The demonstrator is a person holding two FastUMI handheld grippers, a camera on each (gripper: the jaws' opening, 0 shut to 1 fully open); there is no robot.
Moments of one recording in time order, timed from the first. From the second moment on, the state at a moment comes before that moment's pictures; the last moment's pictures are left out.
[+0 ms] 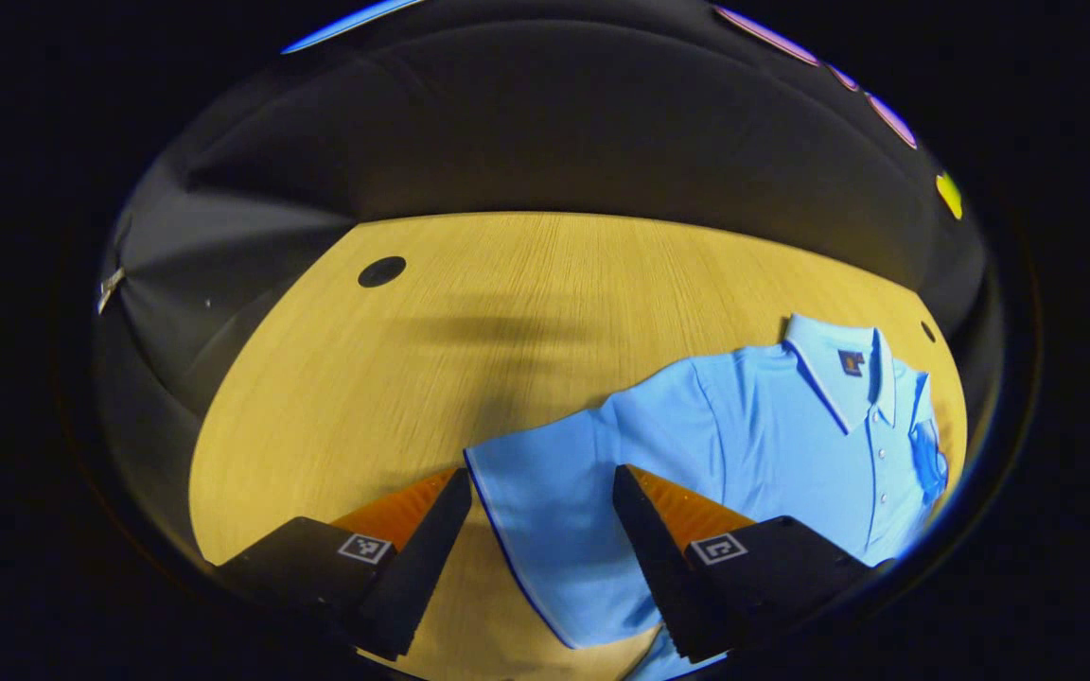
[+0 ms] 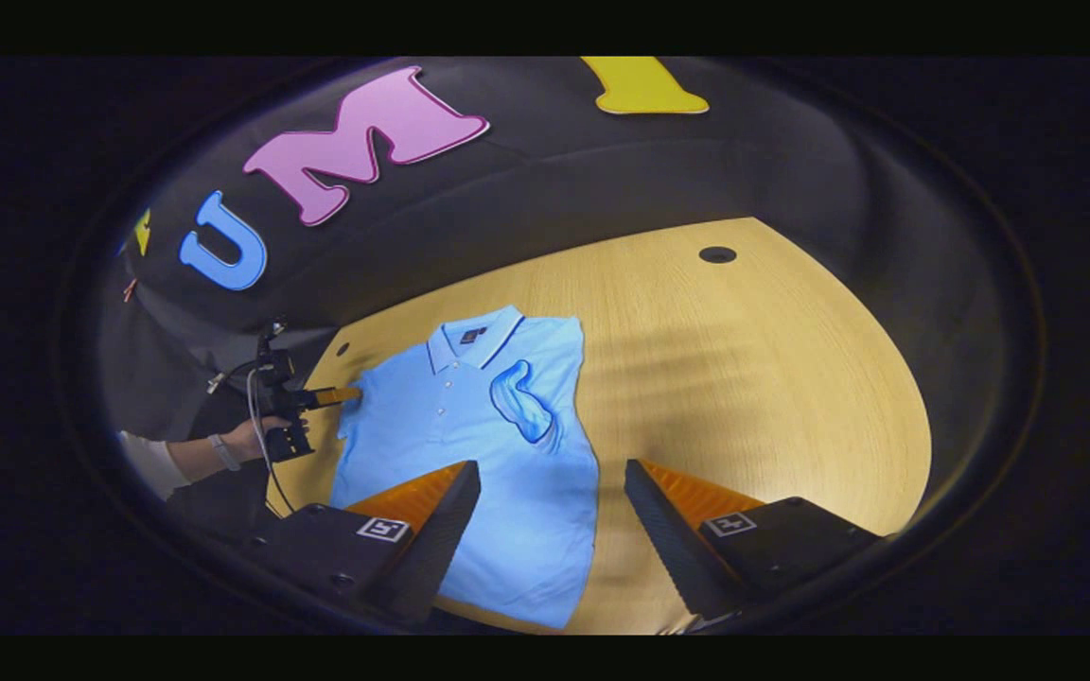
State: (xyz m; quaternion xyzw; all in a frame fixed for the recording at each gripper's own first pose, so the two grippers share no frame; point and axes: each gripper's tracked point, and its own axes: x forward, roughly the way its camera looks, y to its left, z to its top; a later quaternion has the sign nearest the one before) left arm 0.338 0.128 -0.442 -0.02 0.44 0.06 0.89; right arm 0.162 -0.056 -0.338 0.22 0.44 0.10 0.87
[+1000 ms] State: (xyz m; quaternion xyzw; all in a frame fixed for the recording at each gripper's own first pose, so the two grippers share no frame) left arm 0.344 0.025 -0.374 -0.02 0.41 -0.09 0.91; right arm 0.168 -0.042 -0.349 0.22 0.44 0.10 0.86
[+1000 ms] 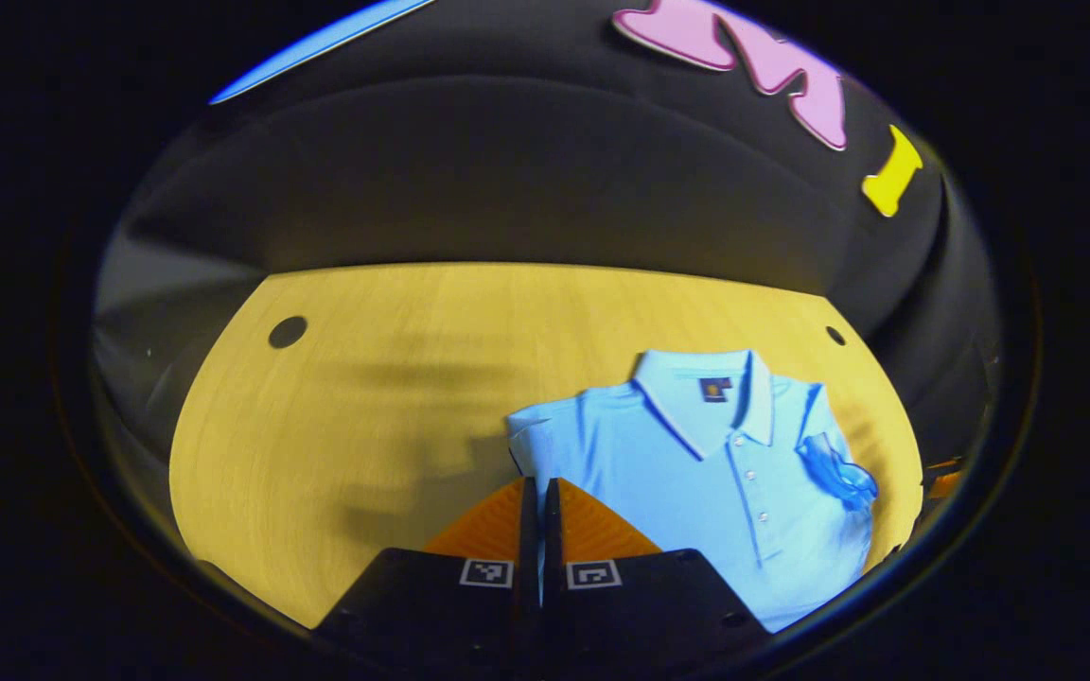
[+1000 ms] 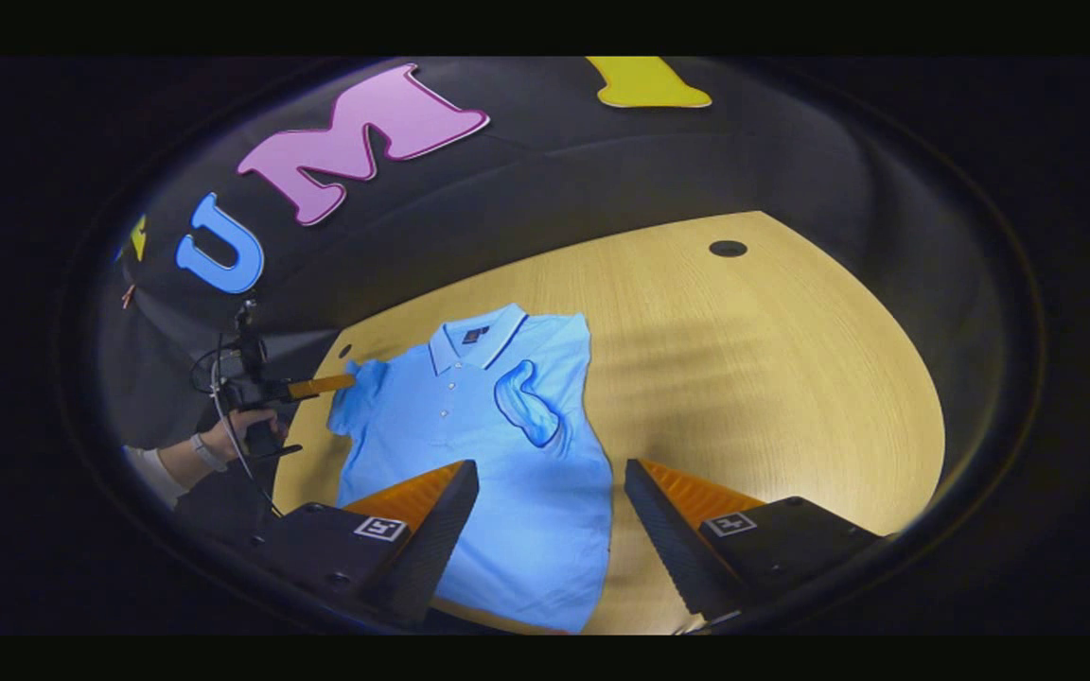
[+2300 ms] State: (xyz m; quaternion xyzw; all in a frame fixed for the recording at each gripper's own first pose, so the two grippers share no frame) left arm 0.146 -0.007 -0.343 -0.12 0.49 -0.19 0.84; right arm 0.081 -0.028 -0.370 0.24 0.47 0.12 0.84
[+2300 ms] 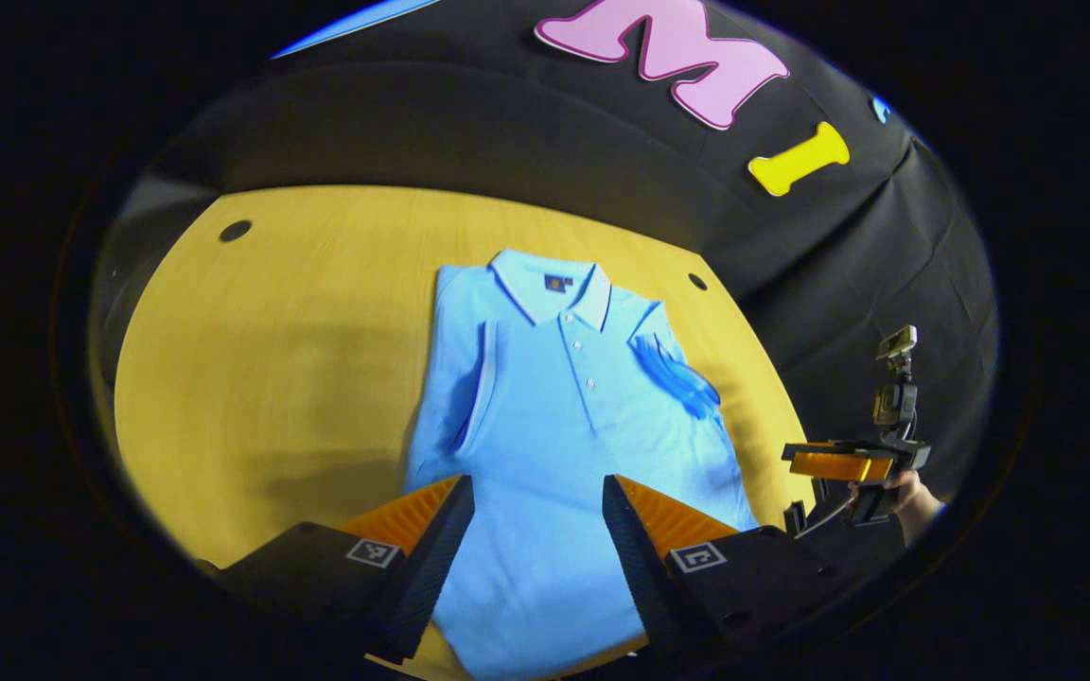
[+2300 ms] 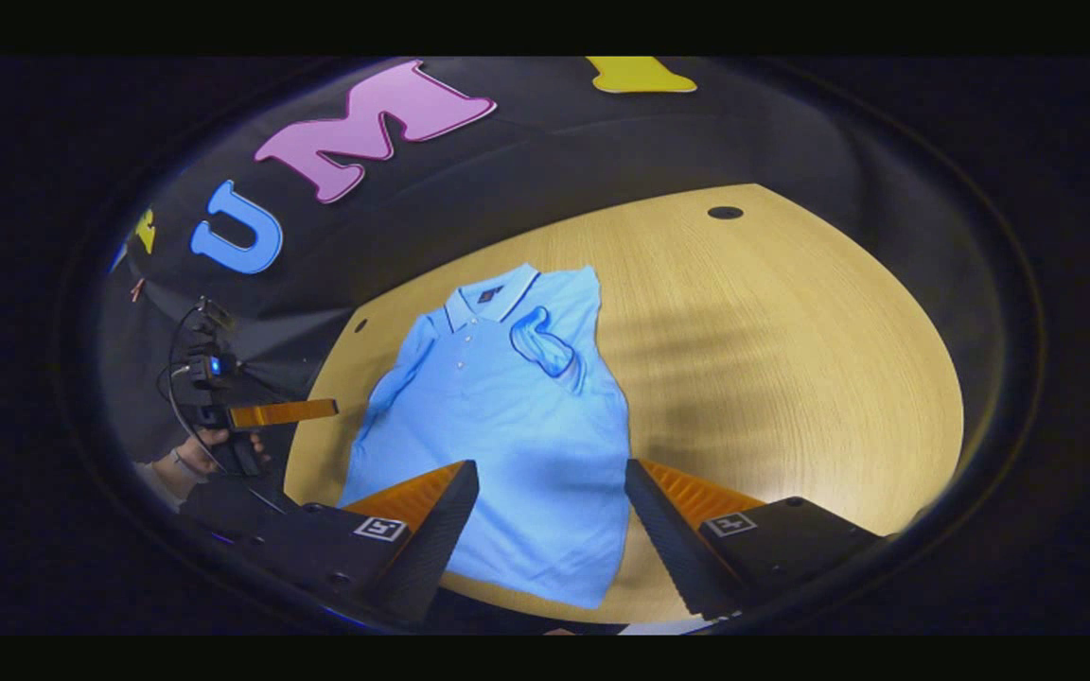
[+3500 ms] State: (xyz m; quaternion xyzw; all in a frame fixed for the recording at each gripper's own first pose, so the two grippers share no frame) left arm -0.049 0.015 -0.399 -0.25 0.57 -0.21 0.75; right arm -0.030 0.021 -0.409 0.35 0.52 0.16 0.77
